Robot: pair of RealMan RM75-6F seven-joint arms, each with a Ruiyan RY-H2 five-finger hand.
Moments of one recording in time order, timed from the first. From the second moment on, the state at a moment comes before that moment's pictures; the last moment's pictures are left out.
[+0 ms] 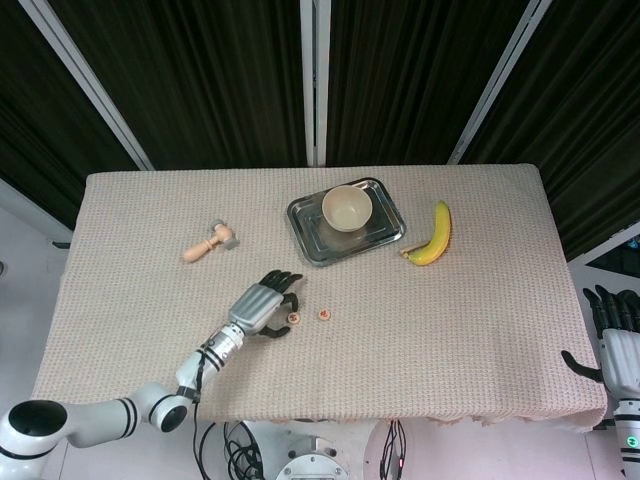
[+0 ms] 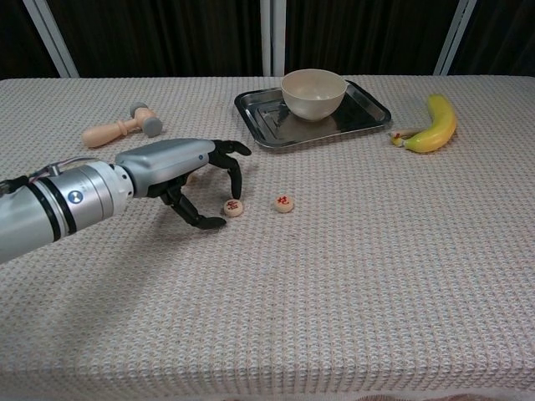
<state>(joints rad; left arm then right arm) -0.77 -1.78 -0.11 -1.21 1.37 0.89 -0.01 0.04 -1.12 0.09 -1.55 -1.36 1.41 0.02</state>
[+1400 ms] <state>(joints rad) -0.77 -1.77 -0.10 -1.22 1.40 0.90 -0.12 0.04 -1.12 0.09 -1.56 -1.36 1.41 0.02</state>
